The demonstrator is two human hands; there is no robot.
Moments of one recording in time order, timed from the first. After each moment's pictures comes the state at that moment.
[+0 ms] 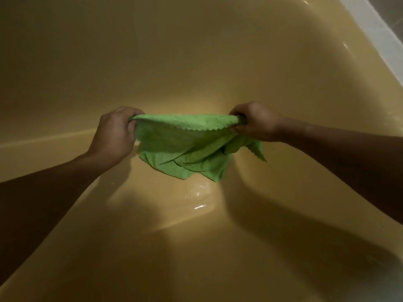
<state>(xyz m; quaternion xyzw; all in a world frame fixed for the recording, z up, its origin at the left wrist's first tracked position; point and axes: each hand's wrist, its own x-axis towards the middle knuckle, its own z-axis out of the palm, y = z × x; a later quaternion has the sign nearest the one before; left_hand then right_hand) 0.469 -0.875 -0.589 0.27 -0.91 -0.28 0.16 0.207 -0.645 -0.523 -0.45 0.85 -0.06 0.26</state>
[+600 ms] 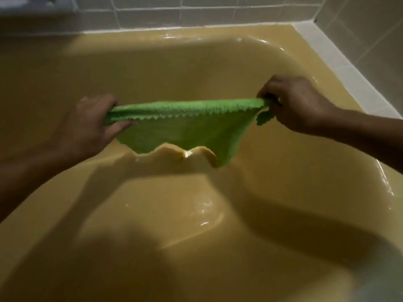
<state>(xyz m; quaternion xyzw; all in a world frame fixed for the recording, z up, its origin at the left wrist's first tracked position) 0.484 -0.925 -0.455 0.16 -0.96 -0.14 0.19 0.192 -0.624 -0.381 -0.59 0.80 -0.08 -0.03</state>
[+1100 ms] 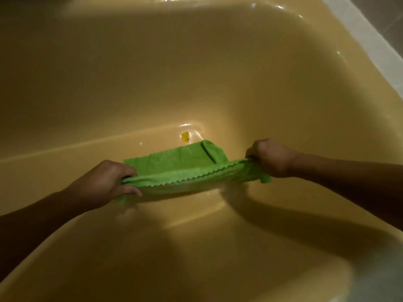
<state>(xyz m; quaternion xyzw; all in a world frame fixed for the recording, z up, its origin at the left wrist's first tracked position) 0.578 -0.883 -0.572 0.10 -0.95 -0.28 -0.09 0.262 -0.589 -0.517 -0.51 0.81 0.10 0.27</state>
